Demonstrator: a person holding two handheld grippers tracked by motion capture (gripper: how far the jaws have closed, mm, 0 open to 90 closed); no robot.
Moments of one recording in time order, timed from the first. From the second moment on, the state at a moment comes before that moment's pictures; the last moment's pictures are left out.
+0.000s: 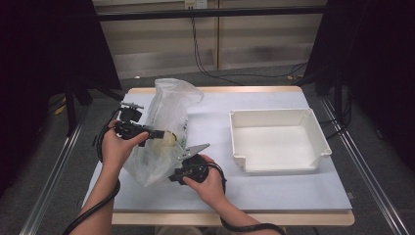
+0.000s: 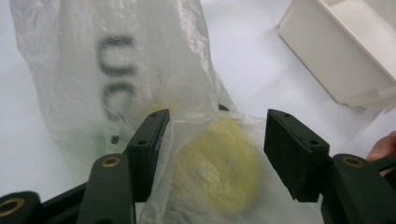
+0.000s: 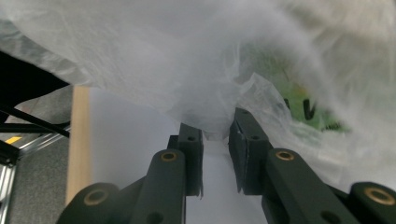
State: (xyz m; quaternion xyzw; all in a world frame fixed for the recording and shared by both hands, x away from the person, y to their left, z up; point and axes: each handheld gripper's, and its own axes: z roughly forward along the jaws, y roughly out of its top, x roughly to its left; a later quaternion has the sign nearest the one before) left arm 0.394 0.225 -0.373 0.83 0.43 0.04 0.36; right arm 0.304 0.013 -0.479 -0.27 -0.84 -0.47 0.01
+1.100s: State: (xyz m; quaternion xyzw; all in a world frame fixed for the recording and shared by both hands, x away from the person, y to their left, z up) left arm 0.389 0.249 -0.378 0.83 0.44 0.07 0.34; right arm 0.312 -0.038 -0.464 -0.32 -0.83 -0.46 -0.05
